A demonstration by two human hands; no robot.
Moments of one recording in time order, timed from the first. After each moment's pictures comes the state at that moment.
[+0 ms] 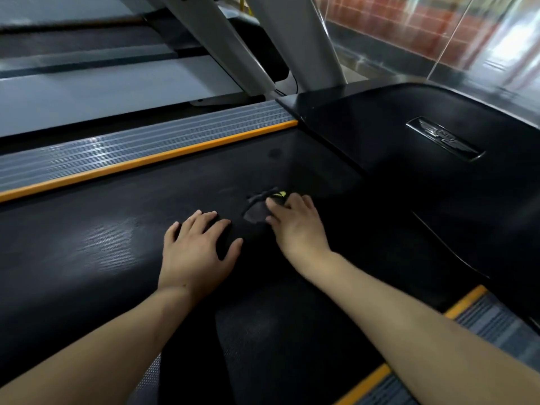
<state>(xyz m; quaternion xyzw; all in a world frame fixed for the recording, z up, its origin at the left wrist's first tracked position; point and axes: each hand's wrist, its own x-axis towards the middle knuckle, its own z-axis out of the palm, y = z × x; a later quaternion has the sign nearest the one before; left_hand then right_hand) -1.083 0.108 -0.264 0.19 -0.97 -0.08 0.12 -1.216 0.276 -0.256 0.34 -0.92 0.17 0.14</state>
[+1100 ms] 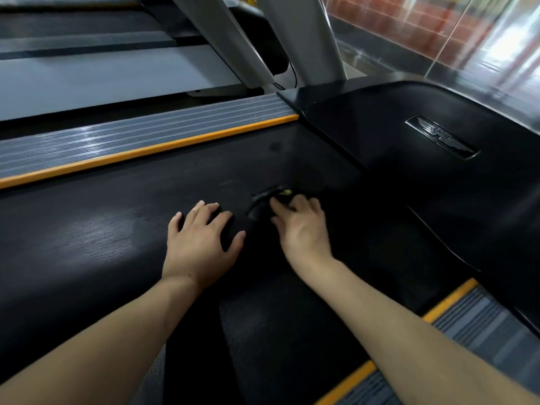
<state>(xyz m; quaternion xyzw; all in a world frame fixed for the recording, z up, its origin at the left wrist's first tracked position) -1.083 0.109 -0.263 0.18 -0.97 -0.10 0.11 -1.197 0.289 -0.254 0.29 -0.93 0.17 0.17</state>
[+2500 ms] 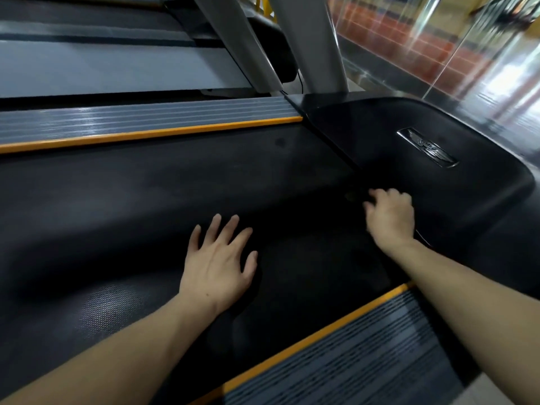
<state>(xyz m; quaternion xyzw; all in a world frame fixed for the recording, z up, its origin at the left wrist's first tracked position) -1.008 0.184 -0.264 0.18 -0.97 -0.11 0.09 -1.264 0.433 -0.234 0.15 -0.97 0.07 0.19</state>
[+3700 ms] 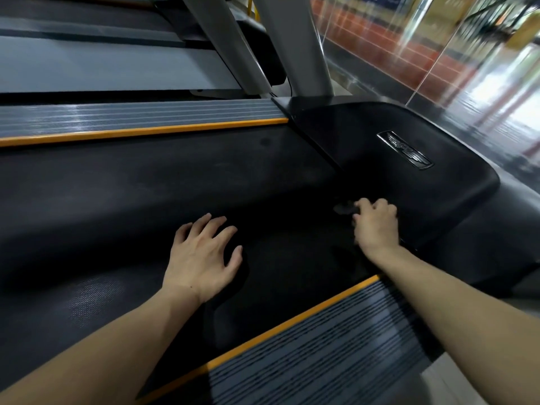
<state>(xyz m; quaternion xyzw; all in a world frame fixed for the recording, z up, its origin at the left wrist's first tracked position) -1.005 0.188 -0.264 0.16 -0.97 -0.11 0.14 -1.242 0.460 -0.228 0.15 -0.98 0.05 0.13</state>
